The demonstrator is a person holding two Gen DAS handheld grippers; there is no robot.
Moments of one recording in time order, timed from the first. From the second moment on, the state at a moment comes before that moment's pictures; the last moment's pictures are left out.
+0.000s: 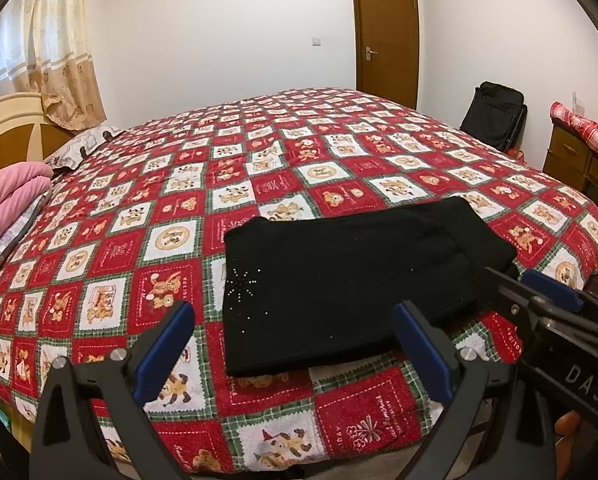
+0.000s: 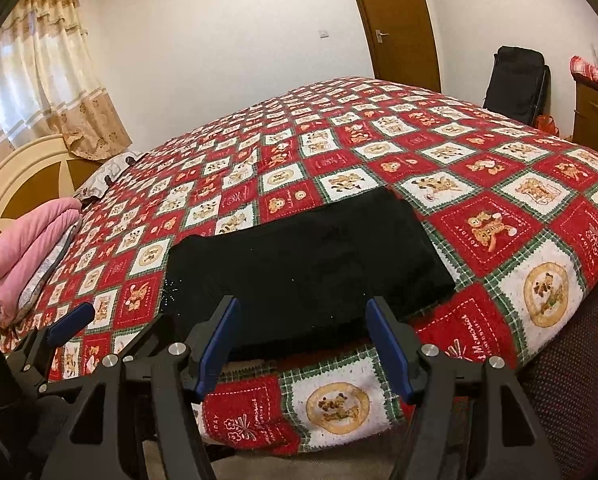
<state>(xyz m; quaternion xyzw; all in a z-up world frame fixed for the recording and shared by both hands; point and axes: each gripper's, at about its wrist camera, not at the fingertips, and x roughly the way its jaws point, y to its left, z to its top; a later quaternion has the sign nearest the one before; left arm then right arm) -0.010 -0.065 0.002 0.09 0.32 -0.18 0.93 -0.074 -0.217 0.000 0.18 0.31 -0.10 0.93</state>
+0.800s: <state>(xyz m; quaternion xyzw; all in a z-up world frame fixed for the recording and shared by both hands) 0.104 -0.048 -0.080 0.00 0.45 -0.23 0.86 -0.017 -0.332 -0.055 0.19 0.35 -0.05 0.91</state>
